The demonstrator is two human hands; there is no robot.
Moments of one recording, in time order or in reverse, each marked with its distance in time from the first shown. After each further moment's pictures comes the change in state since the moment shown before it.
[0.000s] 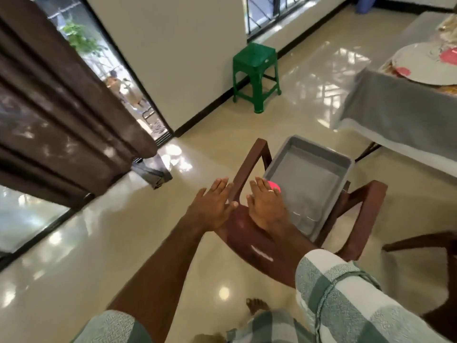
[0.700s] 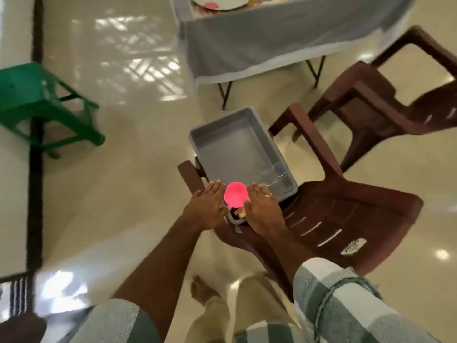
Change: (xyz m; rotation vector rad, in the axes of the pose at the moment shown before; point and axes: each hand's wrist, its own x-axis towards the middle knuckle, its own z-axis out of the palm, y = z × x) left_hand 0.342 -0.086 -0.003 0.304 -0.398 0.983; right_hand 0.152 -0.019 0.108 0.045 0.278 1.057
